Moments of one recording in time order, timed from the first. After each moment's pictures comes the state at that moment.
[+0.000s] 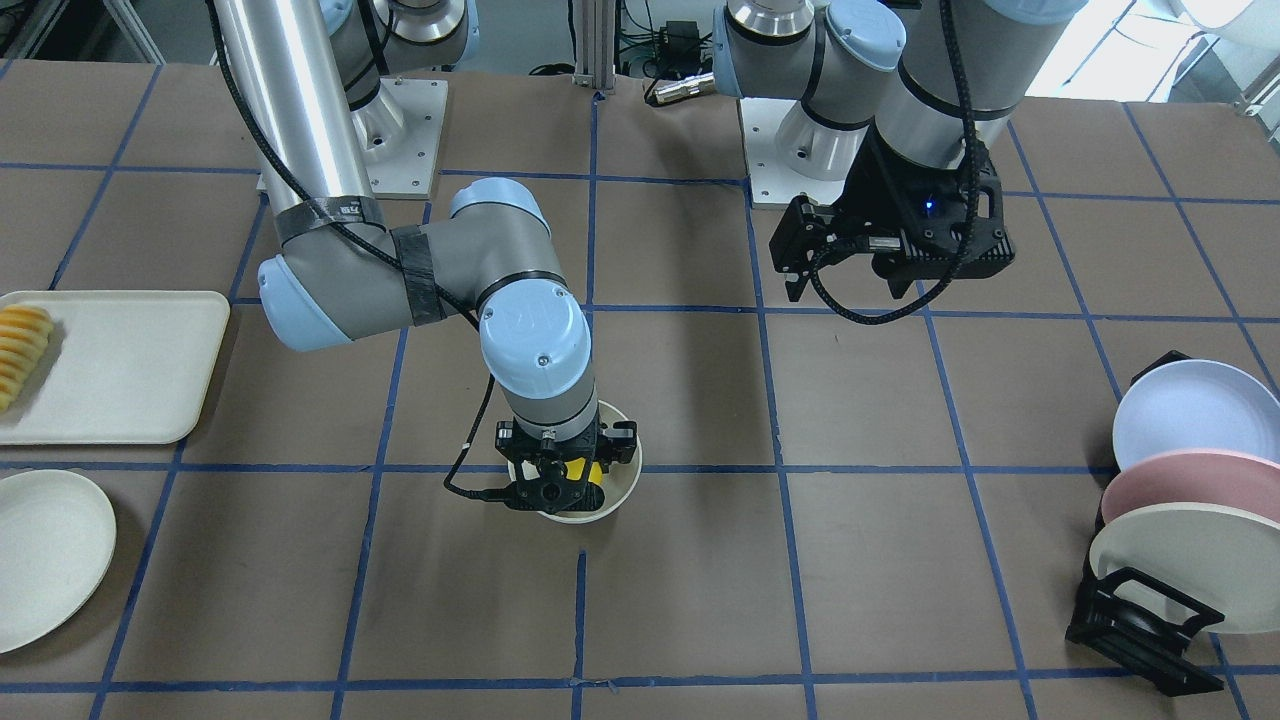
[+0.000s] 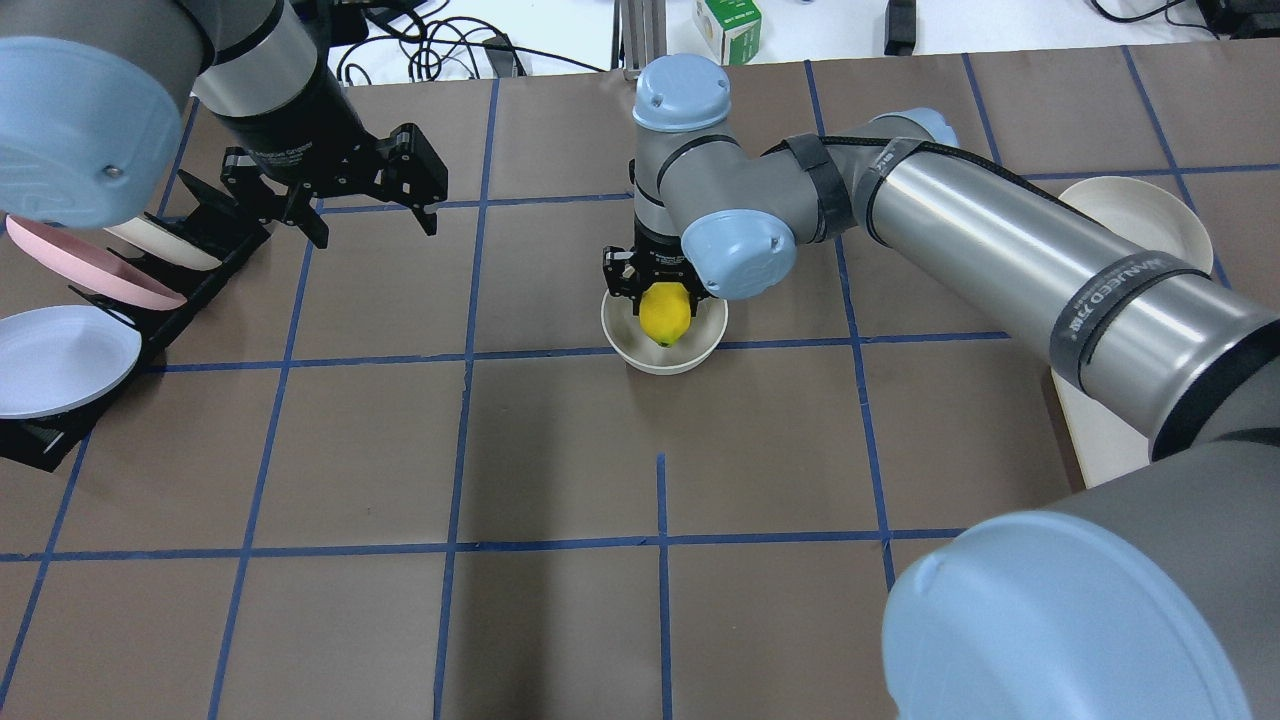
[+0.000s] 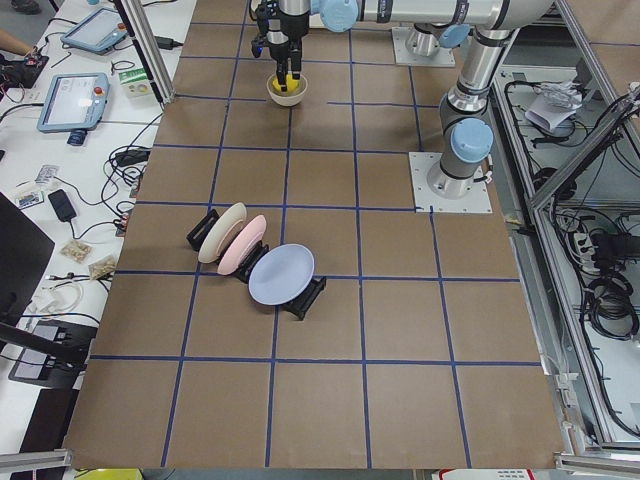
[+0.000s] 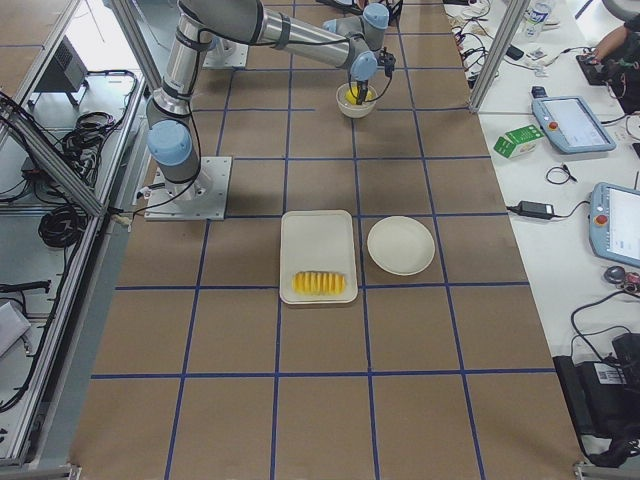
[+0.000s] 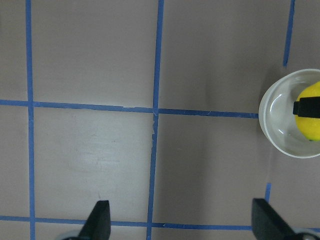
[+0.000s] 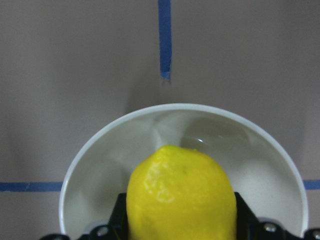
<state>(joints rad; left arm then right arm) -1.60 -1.62 -1.54 -1.52 1.55 -0.10 1.90 -1.01 1.51 -2.04 -1.48 0.36</state>
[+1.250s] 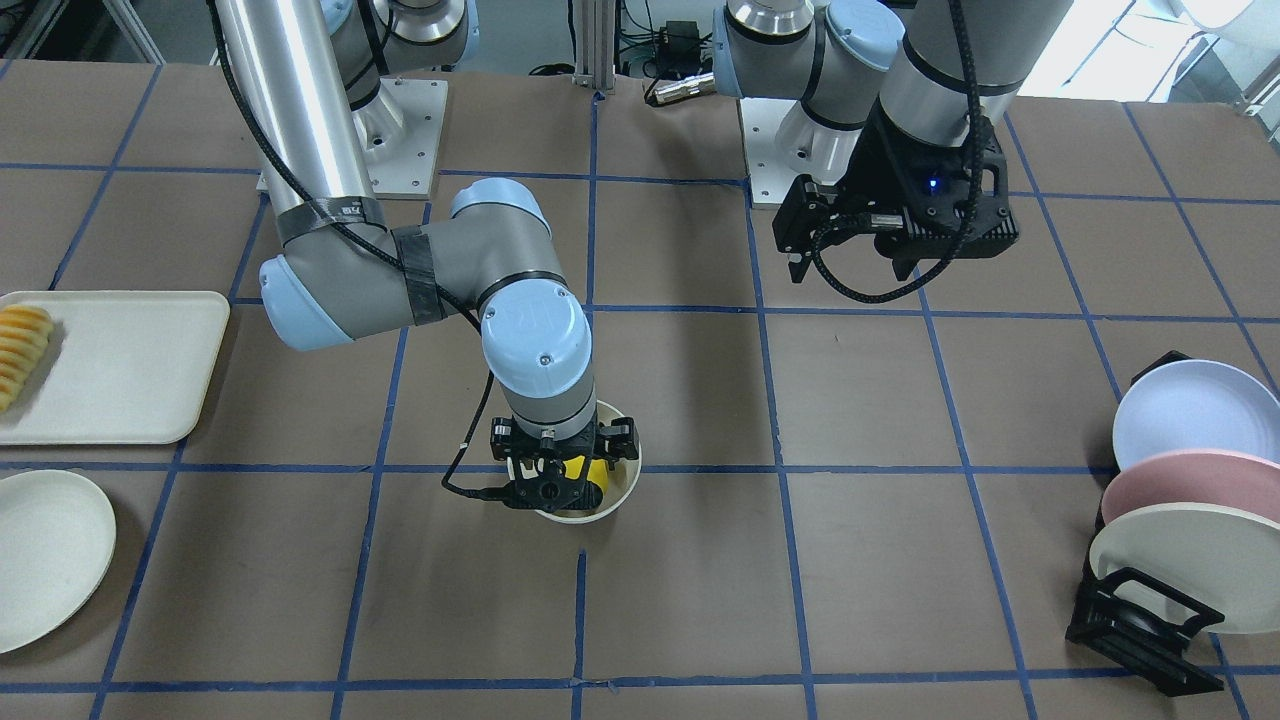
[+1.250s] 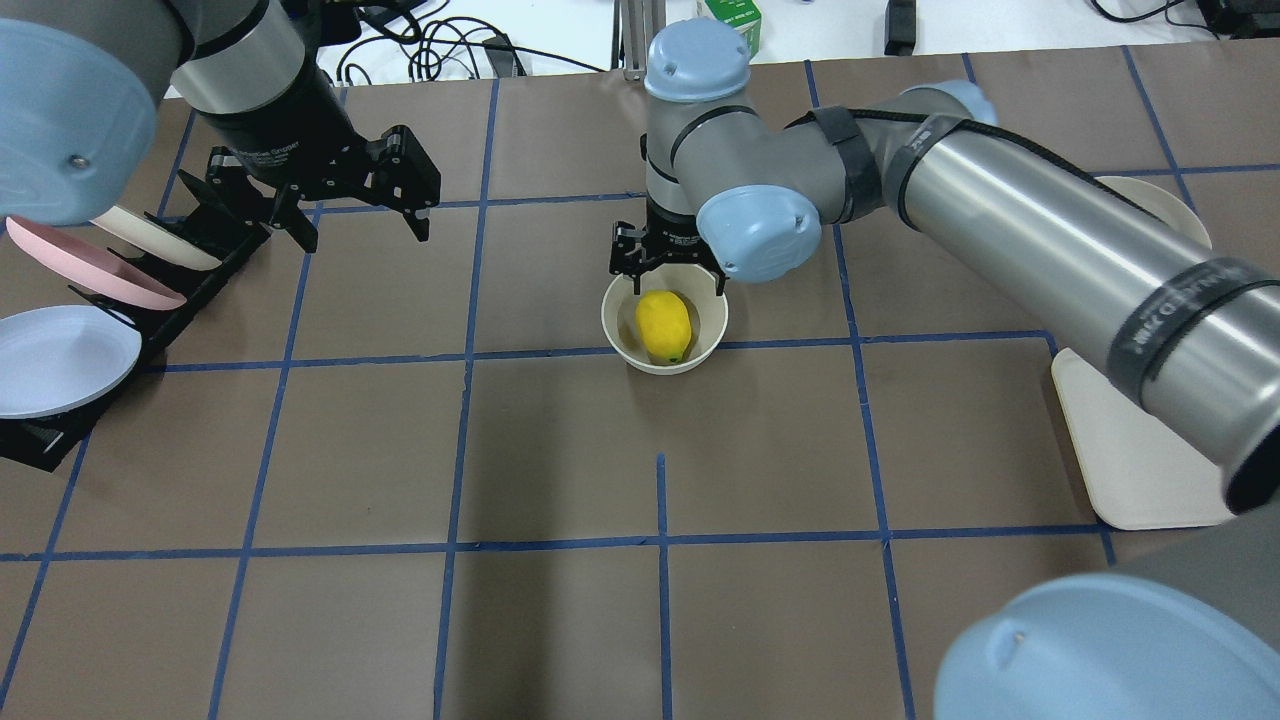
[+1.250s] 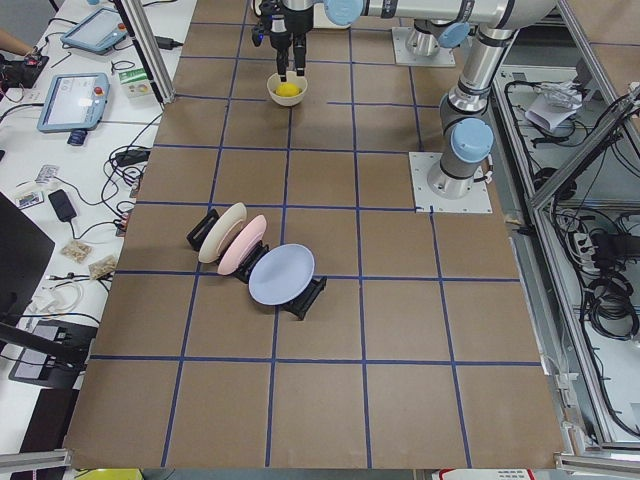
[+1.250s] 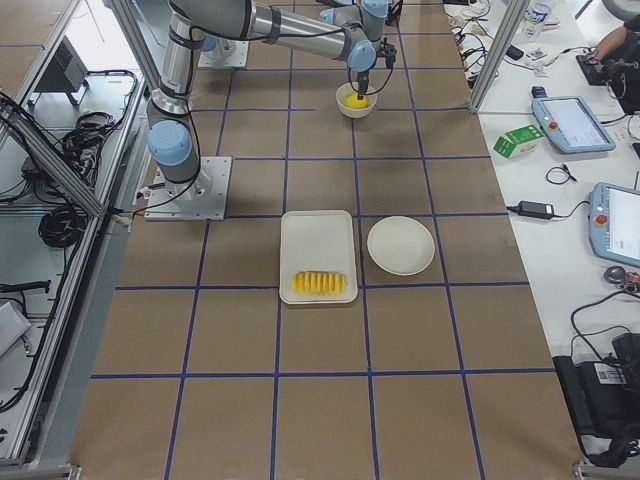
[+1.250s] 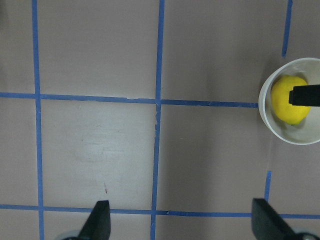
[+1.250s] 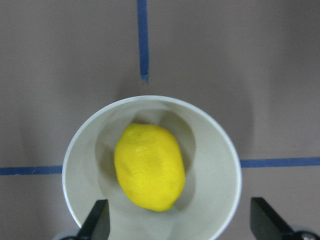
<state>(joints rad) -1.60 -1.61 -1.53 -1.57 1.56 -0.08 1.86 -1.13 1.51 -1.95 -1.51 0.34</state>
